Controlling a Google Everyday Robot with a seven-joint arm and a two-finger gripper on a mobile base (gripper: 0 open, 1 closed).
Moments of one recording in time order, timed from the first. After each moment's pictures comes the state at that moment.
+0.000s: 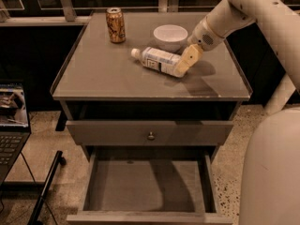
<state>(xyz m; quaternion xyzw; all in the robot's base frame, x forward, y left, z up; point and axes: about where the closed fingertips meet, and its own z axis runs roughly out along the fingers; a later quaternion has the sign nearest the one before) 0.707 -0.137 0.862 -0.53 0.79 0.14 0.27</state>
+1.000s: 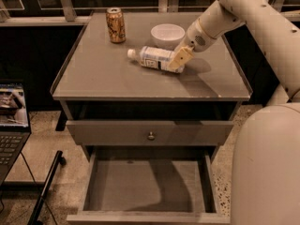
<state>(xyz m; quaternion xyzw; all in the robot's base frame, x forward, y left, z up) 0.716 -0.116 0.854 -0.54 0.78 0.16 0.27</state>
